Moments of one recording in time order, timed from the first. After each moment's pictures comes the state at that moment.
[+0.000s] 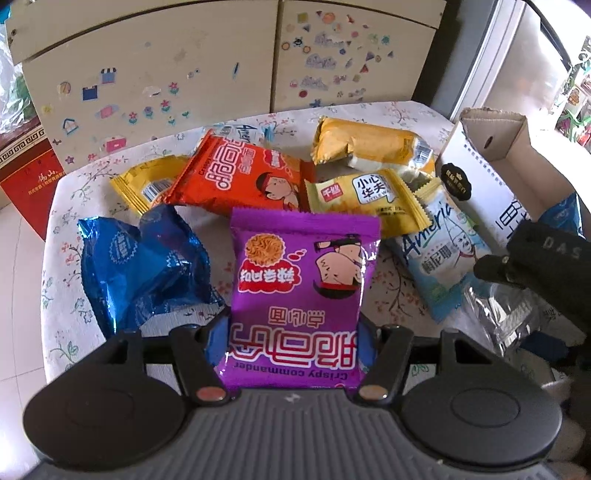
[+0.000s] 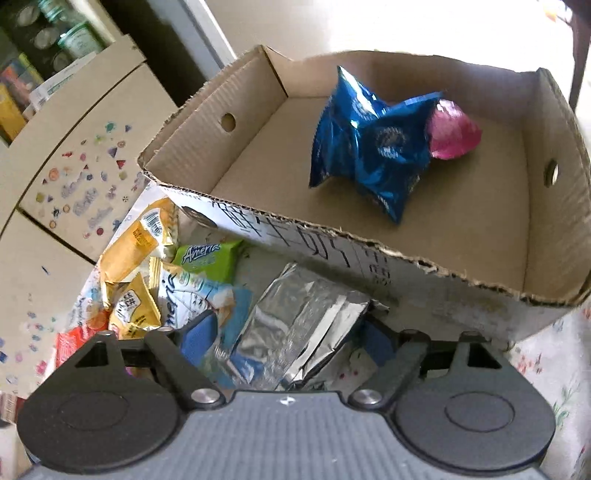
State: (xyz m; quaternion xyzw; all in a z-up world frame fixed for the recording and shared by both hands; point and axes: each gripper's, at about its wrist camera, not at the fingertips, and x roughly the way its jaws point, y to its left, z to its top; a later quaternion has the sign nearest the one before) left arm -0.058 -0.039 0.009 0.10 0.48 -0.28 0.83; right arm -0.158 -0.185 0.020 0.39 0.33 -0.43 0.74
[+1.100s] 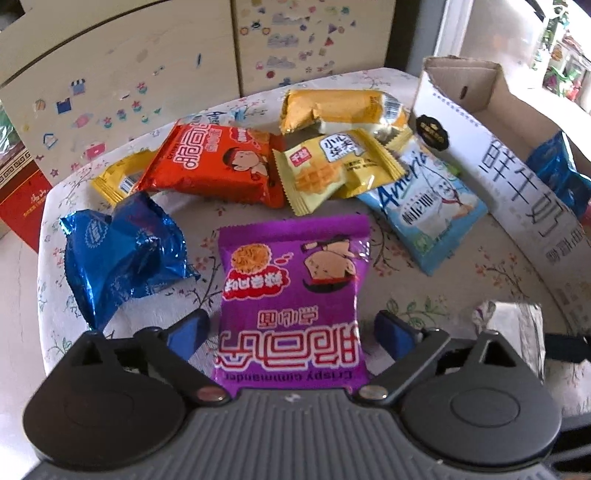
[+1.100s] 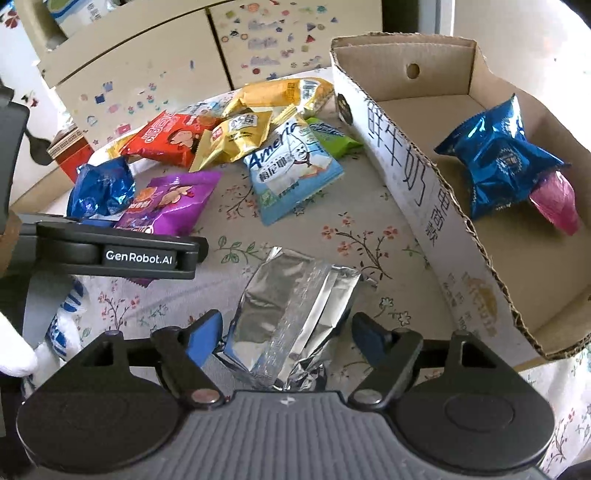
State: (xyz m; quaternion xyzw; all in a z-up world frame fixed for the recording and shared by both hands) left arm -0.081 -0.052 -0.001 0.17 0.47 -0.29 0.81; right arm -0.186 -0.148 0.023 0.18 0.49 -0.14 0.84
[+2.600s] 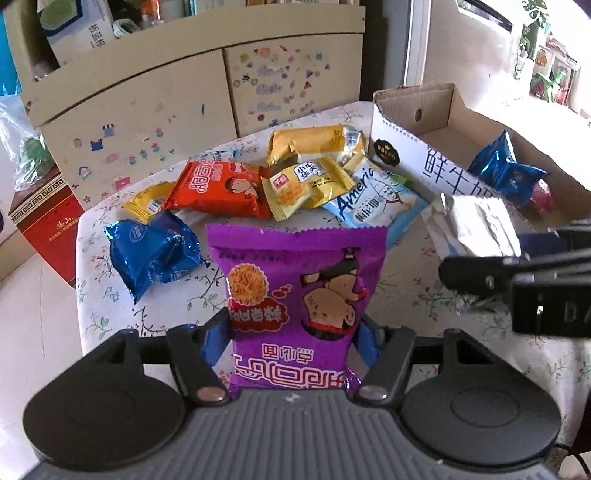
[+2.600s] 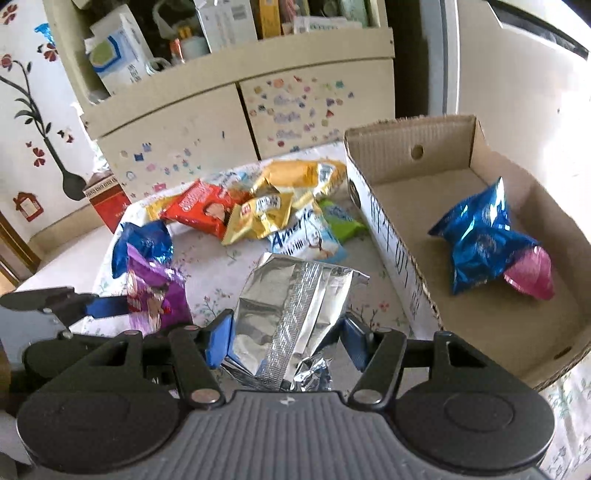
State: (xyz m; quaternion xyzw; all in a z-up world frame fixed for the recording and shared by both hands) left arm -0.150 -0.024 0.038 0.18 0.41 -0.31 0.84; right arm -0.206 -0.156 0.072 0.16 0.40 -0.11 0.89
